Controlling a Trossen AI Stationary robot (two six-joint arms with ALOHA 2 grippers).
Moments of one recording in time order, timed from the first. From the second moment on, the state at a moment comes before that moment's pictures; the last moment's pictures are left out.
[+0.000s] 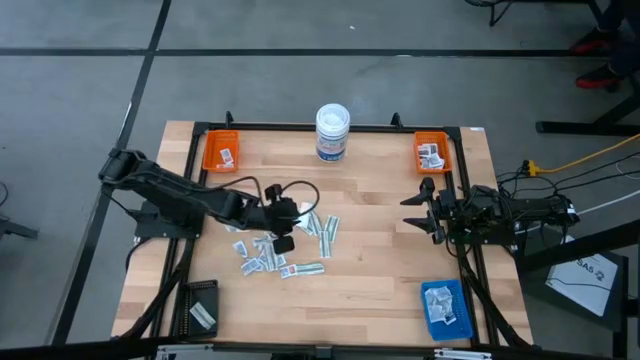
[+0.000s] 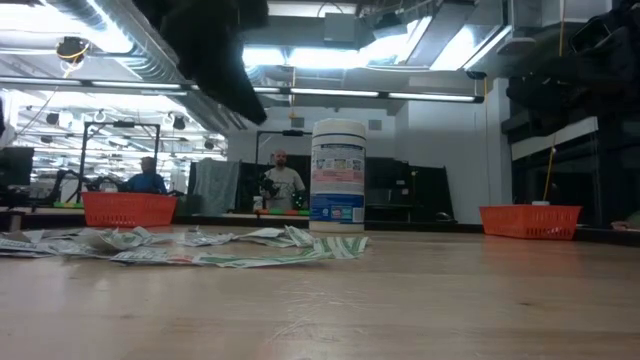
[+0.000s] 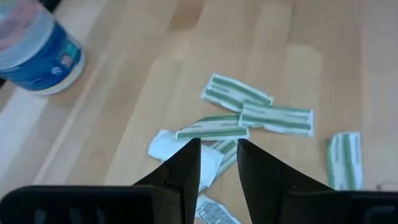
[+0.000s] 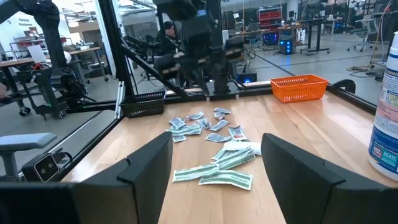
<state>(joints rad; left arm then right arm) -0.23 1.42 0.93 -0.39 -0.43 -0.30 0.06 0.01 0.01 0.02 0.00 0.12</state>
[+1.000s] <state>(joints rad) -0.21 1.77 0.93 -0.24 -0.45 -0.08 0.06 0.01 0.01 0.02 0.00 0.12</state>
